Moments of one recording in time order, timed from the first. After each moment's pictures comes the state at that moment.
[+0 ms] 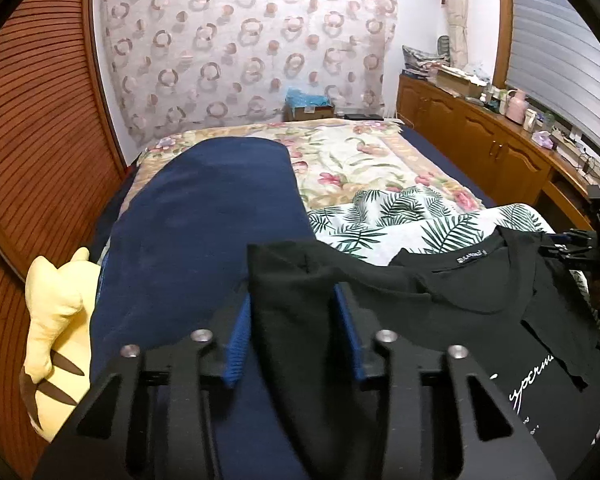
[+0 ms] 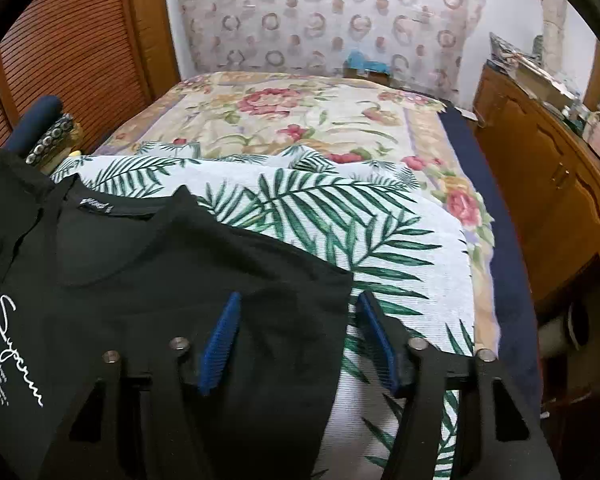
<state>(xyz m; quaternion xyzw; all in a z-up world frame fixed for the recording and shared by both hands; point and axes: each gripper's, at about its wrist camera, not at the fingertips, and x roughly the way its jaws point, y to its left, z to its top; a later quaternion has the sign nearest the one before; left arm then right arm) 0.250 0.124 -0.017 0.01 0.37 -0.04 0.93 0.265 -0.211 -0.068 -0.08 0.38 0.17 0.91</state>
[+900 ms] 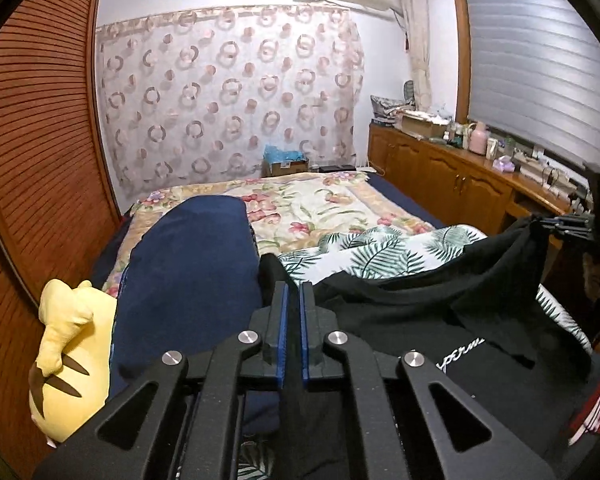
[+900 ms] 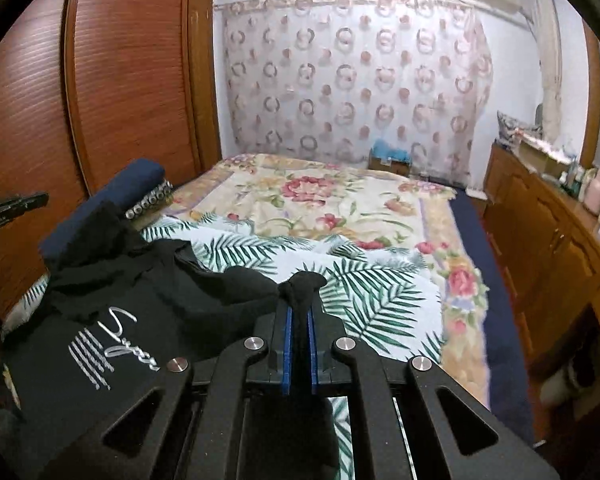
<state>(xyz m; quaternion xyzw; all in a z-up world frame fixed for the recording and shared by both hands) 0.137 0.107 0.031 0.02 0.27 -0.08 0.96 0.102 -0.228 0.007 -0.08 0.23 0.21 0.95</state>
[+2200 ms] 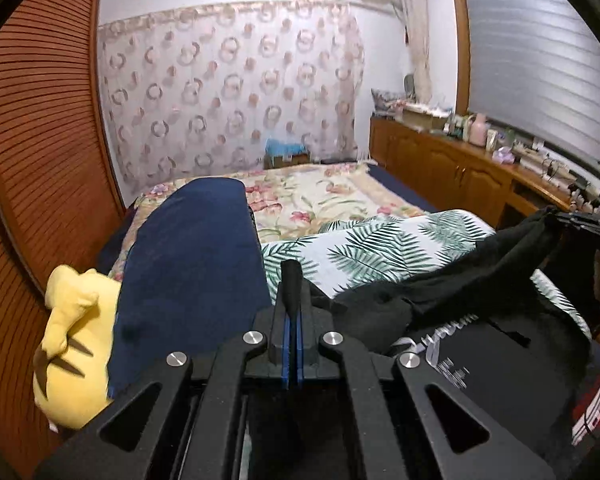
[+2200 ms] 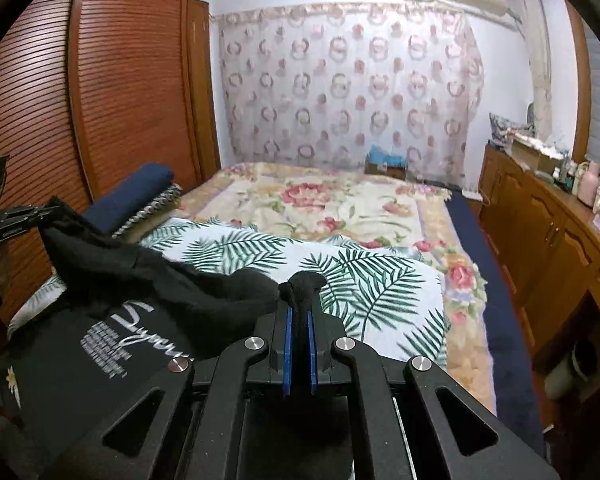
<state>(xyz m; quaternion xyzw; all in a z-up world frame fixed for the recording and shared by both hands) 0.076 0.101 0.032 0.02 0.27 -0.08 0.96 0.052 -0.238 0.007 -0.05 0.21 0.21 0.95</state>
